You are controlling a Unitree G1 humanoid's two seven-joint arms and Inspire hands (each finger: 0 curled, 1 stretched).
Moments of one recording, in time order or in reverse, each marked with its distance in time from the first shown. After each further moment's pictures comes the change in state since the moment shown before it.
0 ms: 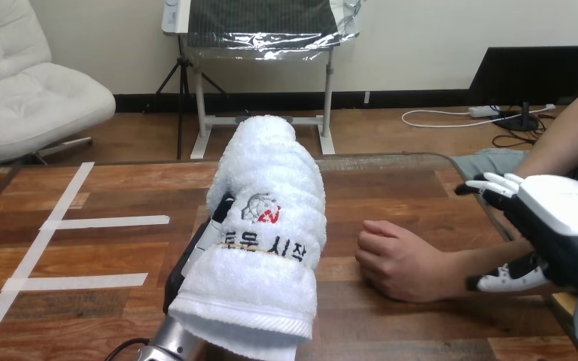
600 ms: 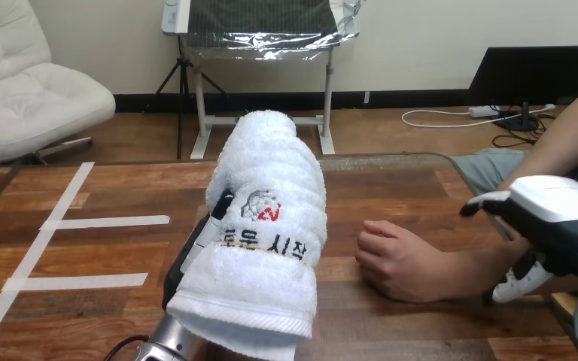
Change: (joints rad) left arm 0.001 0.000 -0.001 -0.021 -0.001 0.000 -0.001; right arm -0.104 -0.046 0.087 -0.023 -0.063 0.117 0.235
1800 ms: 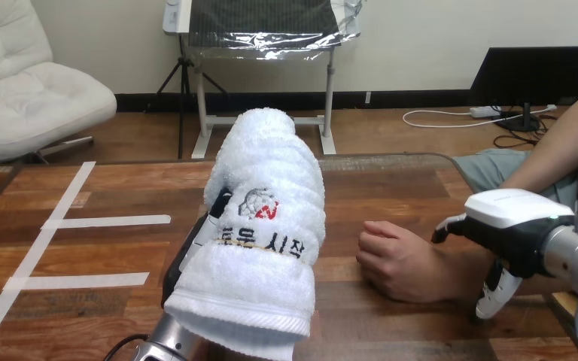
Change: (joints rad) left arm 0.001 0.000 0.002 -0.006 -0.010 -0.001 0.000; right arm -0.133 -0.011 0.174 0.072 -0.074 0.015 0.125
